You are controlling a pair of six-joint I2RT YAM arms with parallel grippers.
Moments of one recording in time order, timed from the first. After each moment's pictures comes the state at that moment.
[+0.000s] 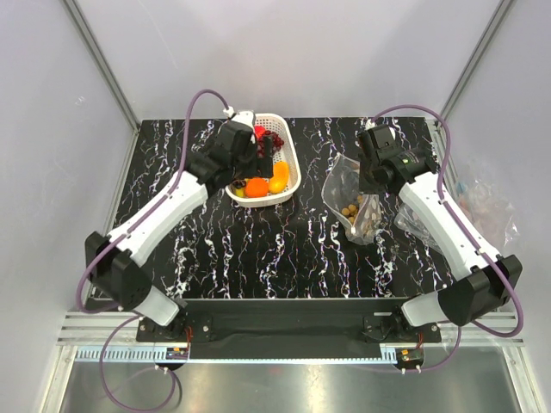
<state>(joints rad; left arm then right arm) -0.62 1.50 1.46 -0.60 -0.20 -0.42 0.41 1.42 1.49 -1.05 0.30 0.38</state>
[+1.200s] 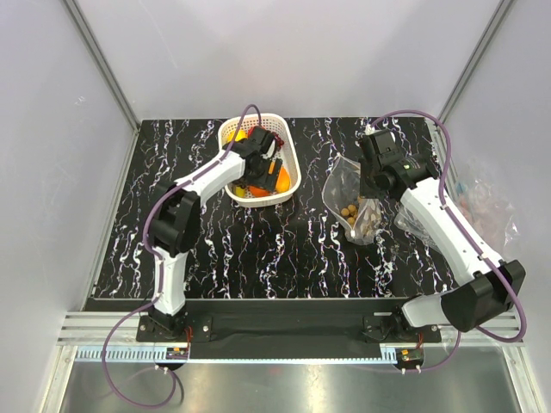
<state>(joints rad) -0.51 2.05 1.69 -0.72 -0.12 -0.18 0.41 1.38 1.43 -1.01 0.29 0.35</state>
